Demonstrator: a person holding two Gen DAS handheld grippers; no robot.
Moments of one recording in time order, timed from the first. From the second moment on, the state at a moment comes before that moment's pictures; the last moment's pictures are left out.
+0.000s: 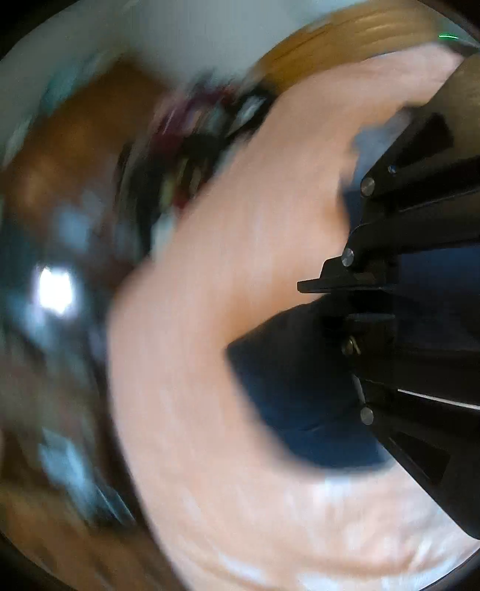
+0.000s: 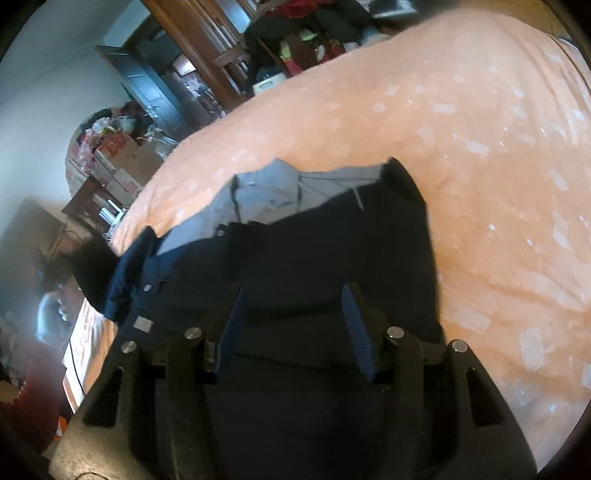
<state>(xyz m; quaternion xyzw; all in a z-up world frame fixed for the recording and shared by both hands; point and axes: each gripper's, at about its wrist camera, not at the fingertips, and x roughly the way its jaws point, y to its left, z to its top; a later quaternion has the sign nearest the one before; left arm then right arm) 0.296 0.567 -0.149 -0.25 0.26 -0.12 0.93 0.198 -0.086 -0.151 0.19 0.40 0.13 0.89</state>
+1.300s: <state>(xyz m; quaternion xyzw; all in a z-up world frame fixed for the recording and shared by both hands) 0.176 0.450 -0.297 -0.34 0.37 -0.20 0.84 0.312 -0.029 -0.240 0.25 0.51 0.21 0.80</state>
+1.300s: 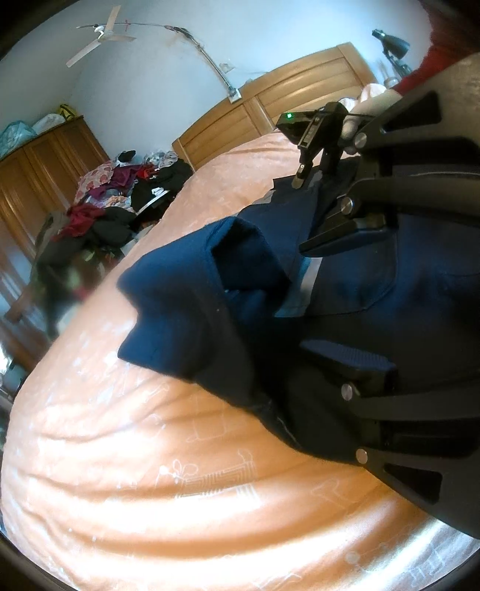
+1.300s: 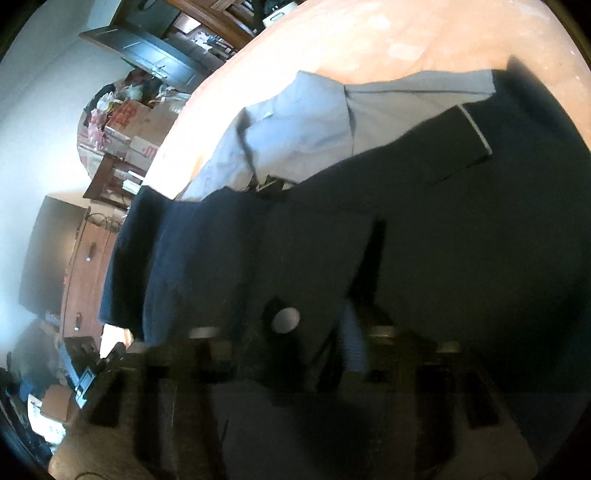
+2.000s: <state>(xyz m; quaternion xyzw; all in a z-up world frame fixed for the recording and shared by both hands) 0.177 0.444 -0.282 -0.31 0.38 -0.18 0.85 0.290 -0.118 -0.194 0.17 0.47 0.10 0.86</state>
